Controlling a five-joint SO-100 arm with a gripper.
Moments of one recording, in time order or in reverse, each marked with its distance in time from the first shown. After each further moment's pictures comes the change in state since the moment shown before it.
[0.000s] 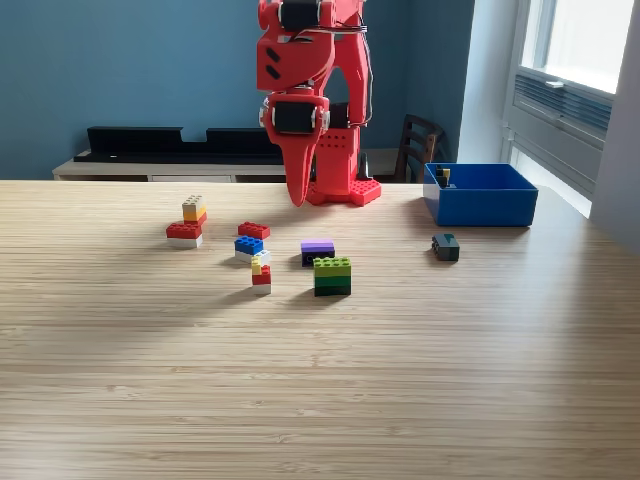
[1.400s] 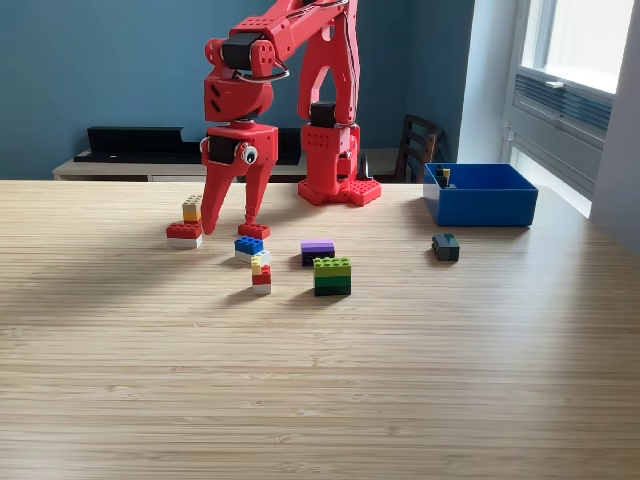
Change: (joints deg) arm 16.8 -10.7 7.6 -6.9 4.3
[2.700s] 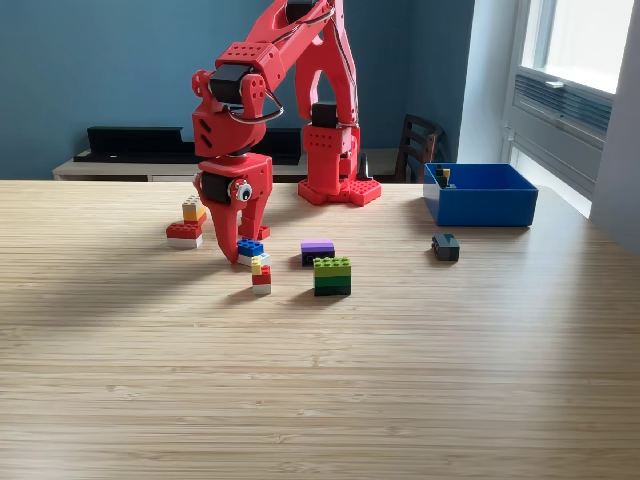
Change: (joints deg) arm -3.0 -14.6 -7.5 -3.0 2.0
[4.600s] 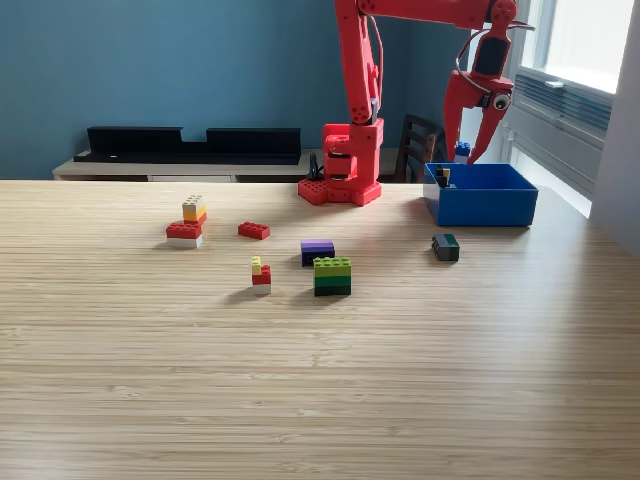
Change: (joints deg) arm -103.4 22.1 -3.7 31.5 -11.0
